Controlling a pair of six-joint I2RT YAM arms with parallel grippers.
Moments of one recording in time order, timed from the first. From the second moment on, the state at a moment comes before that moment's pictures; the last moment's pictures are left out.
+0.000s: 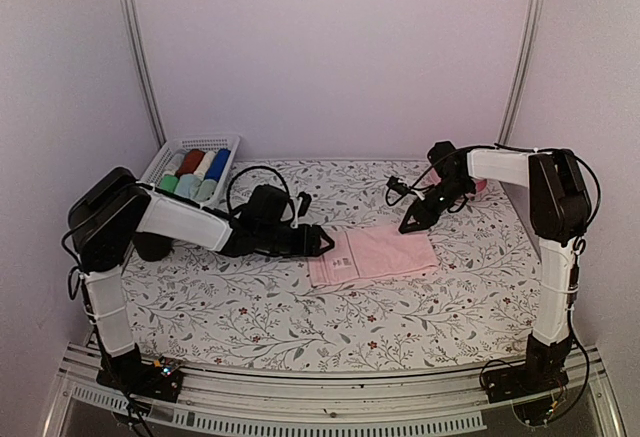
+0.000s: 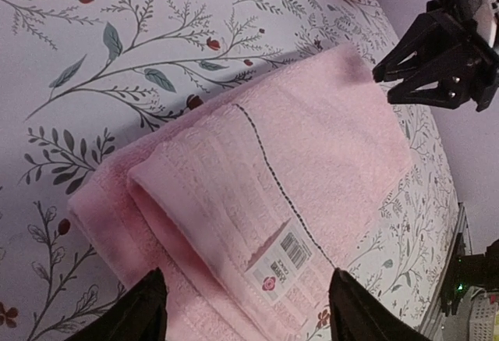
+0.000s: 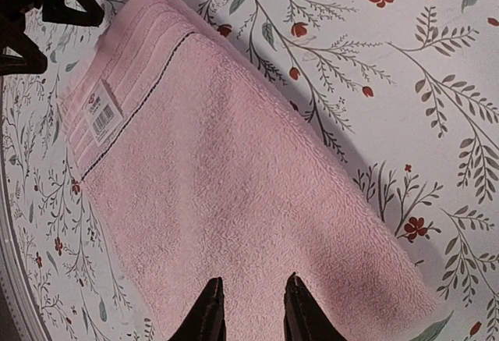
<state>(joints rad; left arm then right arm) -0.75 1.93 1.05 0.23 0.23 -0.59 0.31 2.11 1.60 -0.82 -0.60 -0.61</state>
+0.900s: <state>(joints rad) -0.77 1.98 1.00 0.34 0.25 -0.68 0.31 2.11 1.60 -0.81 -0.58 -0.61</state>
